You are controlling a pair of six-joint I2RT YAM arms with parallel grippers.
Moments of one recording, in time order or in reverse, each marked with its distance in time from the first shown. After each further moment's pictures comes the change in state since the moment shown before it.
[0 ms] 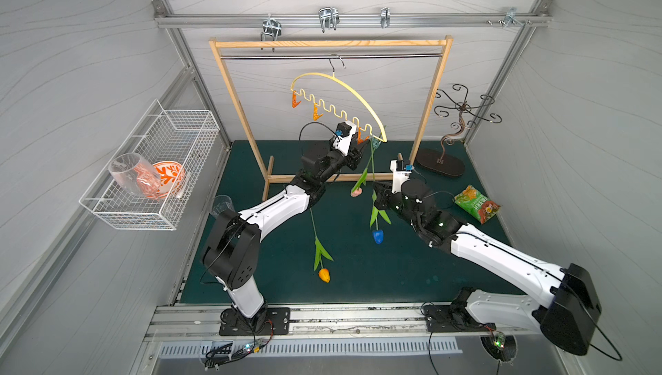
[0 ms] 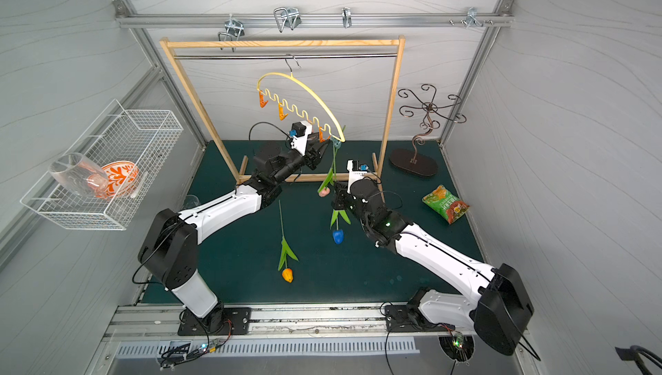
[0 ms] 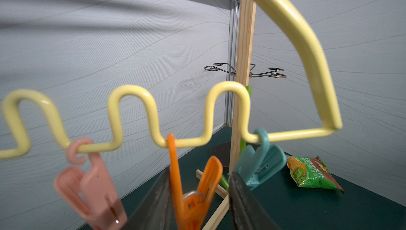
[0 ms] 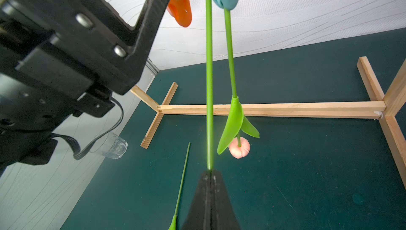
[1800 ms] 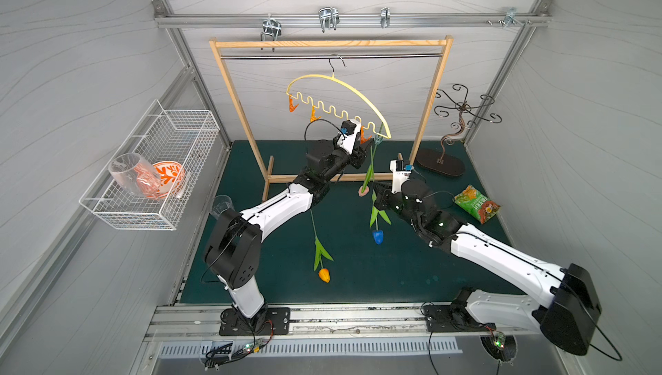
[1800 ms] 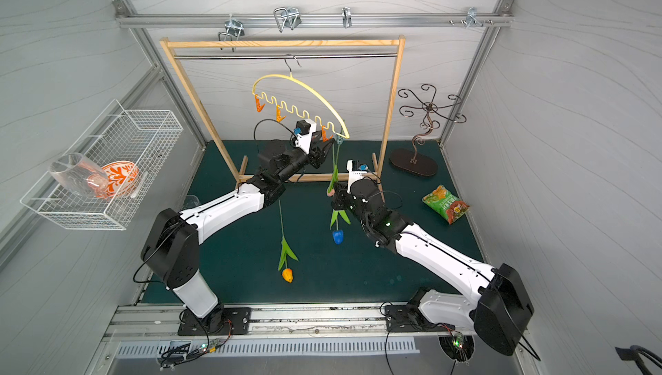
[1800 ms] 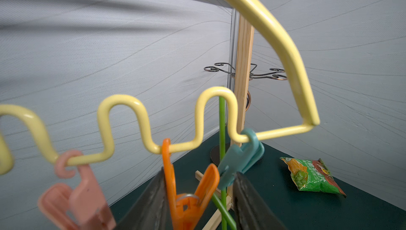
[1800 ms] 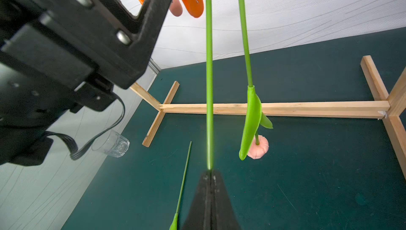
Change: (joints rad) left arm -0.032 0.013 0.051 -0.050 -0.050 0.007; right arm -0.002 0.000 0.000 0.000 -0.012 0.000
